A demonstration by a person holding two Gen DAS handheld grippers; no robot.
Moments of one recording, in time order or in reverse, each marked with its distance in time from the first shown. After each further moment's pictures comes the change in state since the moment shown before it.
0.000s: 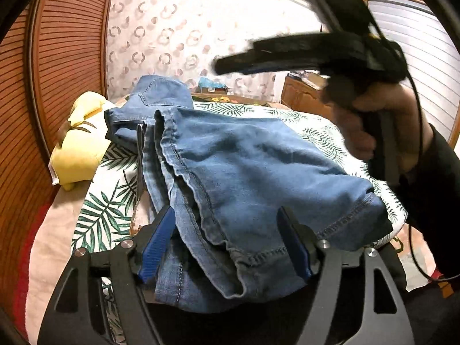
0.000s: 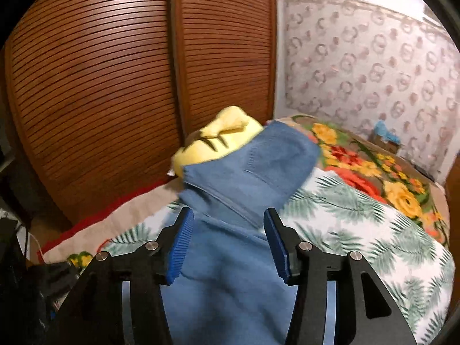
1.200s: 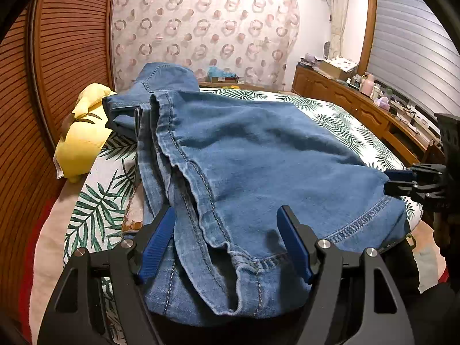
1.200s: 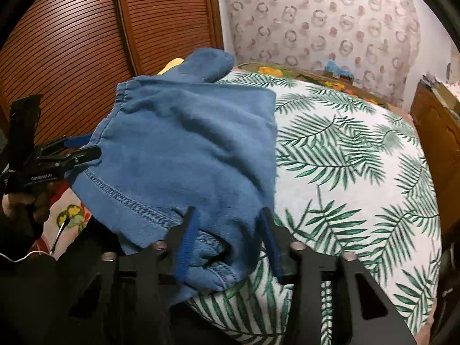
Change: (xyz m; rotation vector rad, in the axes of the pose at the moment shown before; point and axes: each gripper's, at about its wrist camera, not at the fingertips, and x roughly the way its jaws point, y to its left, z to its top) left arm 0.020 -0.005 -0.005 0.002 0.049 0.057; right arm -0.153 -0.029 -0.196 0.199 0.147 -0.103
